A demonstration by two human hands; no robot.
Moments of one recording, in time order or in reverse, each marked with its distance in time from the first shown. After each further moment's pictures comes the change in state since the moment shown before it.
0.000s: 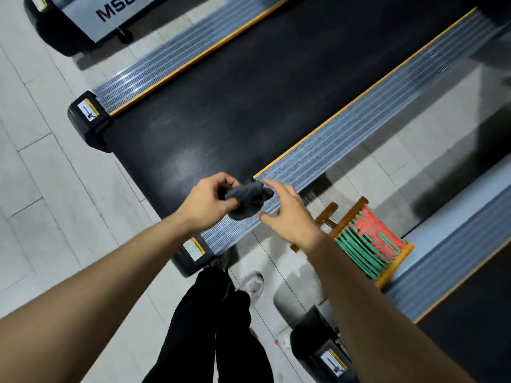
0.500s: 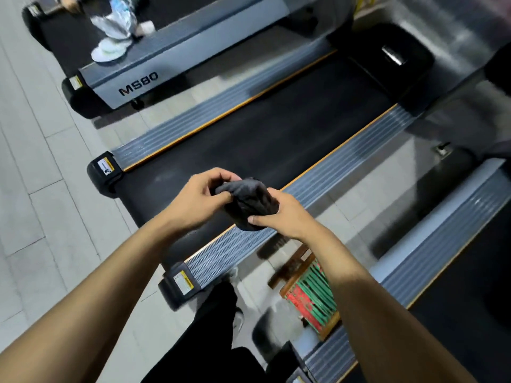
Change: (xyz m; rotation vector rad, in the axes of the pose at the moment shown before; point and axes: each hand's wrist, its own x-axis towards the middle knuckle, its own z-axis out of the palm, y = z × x) left_hand -0.083 0.209 -0.088 -0.164 0.014 0.322; right_hand -0.056 -0.150 -0.162 0.054 -0.027 -0.152
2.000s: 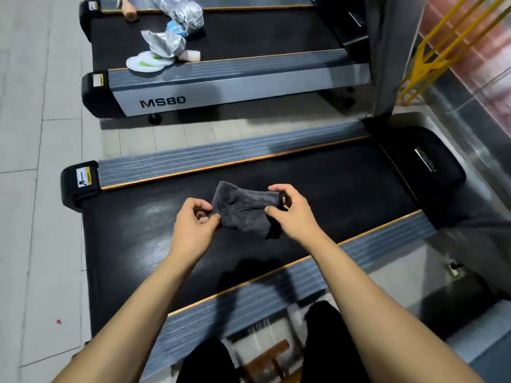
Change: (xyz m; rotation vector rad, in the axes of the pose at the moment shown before) left_hand 0.192 -0.107 -0.006 -0.373 0.708 -0.262; right_hand 0.272 -0.003 -0.083 -0.065 0.094 -0.134
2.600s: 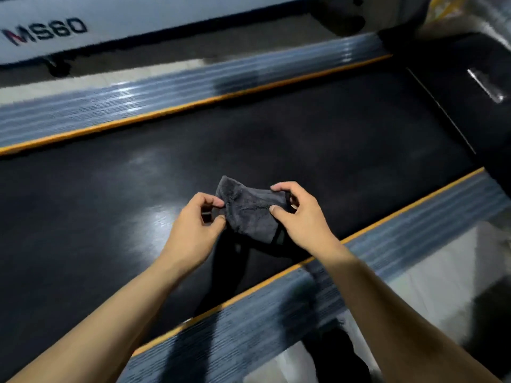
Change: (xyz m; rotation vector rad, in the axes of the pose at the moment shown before) left_hand 0.182 -0.231 0.321 0.361 -0.178 0.081; right_hand 0.184 0.396 -0.064 0.092 -0.019 0.043
